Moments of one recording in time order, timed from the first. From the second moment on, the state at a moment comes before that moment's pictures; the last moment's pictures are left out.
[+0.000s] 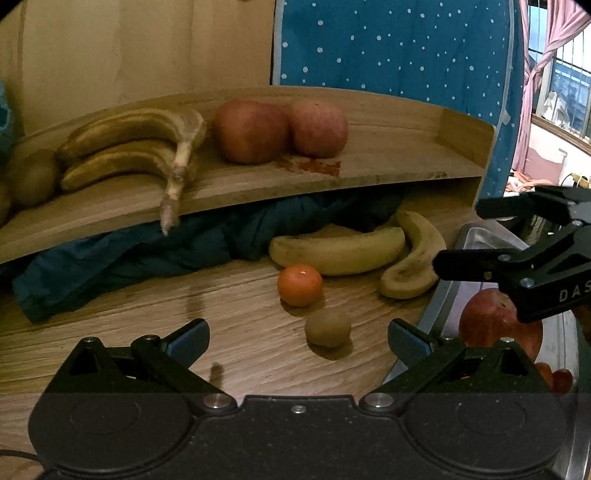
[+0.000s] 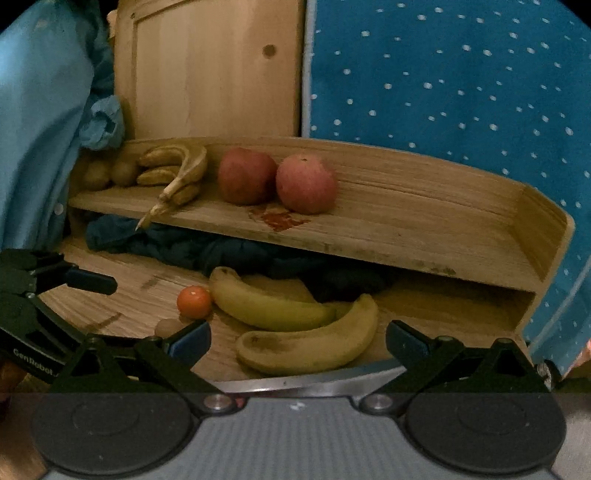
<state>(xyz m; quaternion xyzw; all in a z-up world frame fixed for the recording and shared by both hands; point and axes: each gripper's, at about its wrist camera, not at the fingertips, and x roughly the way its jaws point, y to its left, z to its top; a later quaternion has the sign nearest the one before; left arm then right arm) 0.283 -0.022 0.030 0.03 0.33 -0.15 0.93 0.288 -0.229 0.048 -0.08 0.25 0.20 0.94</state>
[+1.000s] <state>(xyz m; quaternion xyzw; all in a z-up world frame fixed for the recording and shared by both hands) 0.300 -0.033 0.020 0.02 0.35 -0.19 0.92 0.357 -0.160 0.032 -0.29 0.29 0.34 0.84</state>
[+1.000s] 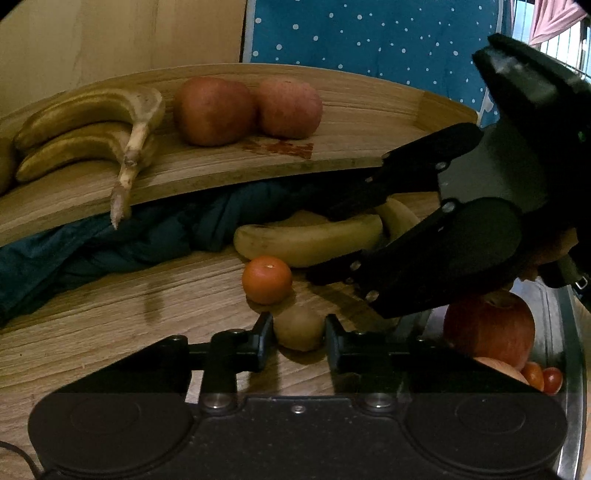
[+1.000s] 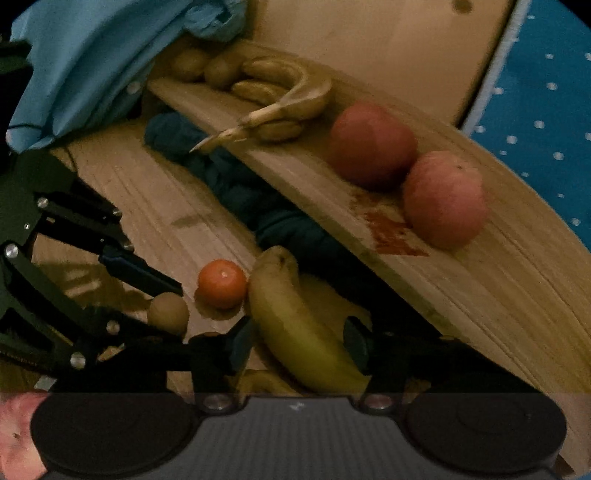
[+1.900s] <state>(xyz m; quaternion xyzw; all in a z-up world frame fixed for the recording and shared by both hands) 0.282 -0.015 0.027 -0.01 0.34 -0.17 0.92 0.352 -0.143 0.027 -0.32 0.27 0.36 0.84</state>
